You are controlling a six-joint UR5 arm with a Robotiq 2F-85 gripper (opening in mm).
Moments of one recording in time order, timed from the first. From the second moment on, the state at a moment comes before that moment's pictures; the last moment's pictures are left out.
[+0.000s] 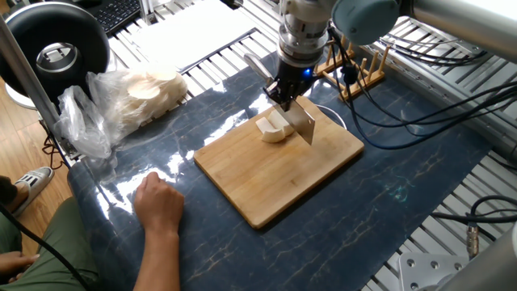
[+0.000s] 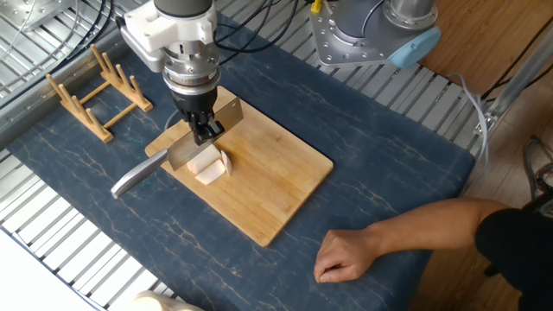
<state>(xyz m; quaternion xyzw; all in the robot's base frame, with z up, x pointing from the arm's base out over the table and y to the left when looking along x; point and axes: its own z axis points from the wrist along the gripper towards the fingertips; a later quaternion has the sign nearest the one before) 0.534 -0.035 0.077 0.10 0.99 0.02 0.06</state>
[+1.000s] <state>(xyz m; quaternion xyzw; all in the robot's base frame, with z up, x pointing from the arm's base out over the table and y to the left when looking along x) 0.538 -0.039 0.070 0.09 0.99 0.01 0.08</state>
